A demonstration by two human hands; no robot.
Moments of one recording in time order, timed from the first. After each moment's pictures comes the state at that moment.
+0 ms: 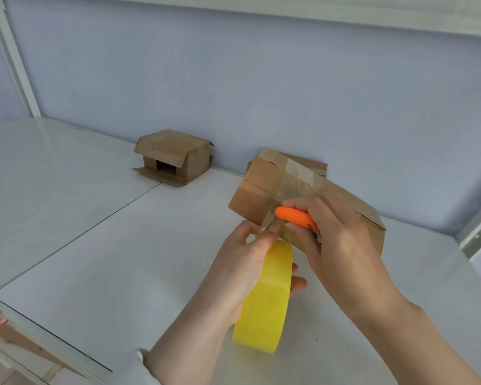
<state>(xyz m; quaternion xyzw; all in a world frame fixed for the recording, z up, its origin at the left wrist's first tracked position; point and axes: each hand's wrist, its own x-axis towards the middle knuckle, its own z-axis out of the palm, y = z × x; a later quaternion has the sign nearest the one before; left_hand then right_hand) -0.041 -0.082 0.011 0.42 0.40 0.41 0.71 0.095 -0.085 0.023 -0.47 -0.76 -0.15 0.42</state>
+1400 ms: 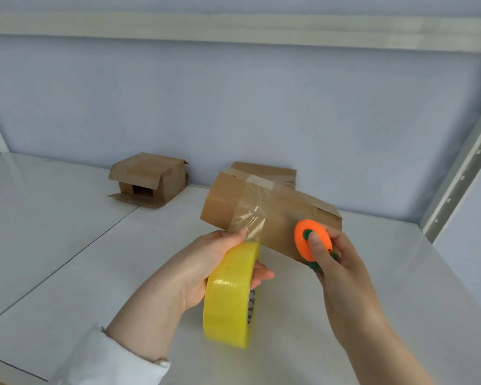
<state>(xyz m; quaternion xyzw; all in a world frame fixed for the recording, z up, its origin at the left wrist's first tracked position) -0.052 -0.069 0.041 0.43 0.43 0.30 0.73 0.114 -0.119 0.000 -0.53 -0.42 0.34 0.65</state>
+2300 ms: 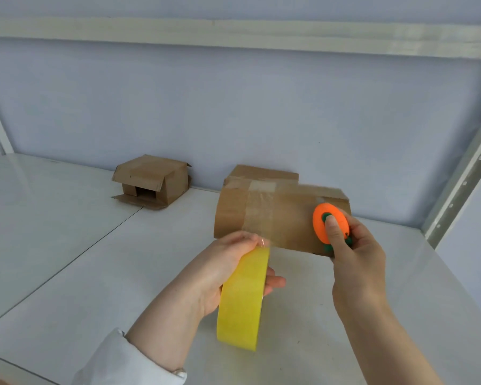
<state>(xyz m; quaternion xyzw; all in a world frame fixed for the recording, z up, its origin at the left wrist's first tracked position) -0.040 -0.070 0.031 0.44 0.39 0.32 0.74 0.124 -0.097 0.013 -0.55 -0.34 0.25 0.72</state>
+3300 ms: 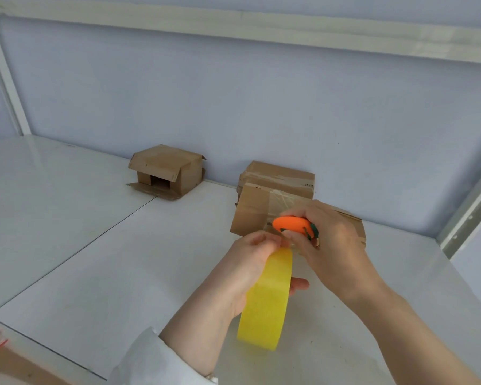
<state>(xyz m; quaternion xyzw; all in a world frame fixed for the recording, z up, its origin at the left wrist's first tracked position) -0.034 -0.076 0.019 0.45 0.38 0.36 0.73 0.104 -0.081 0.030 -0.52 -0.75 -0.03 0.41</state>
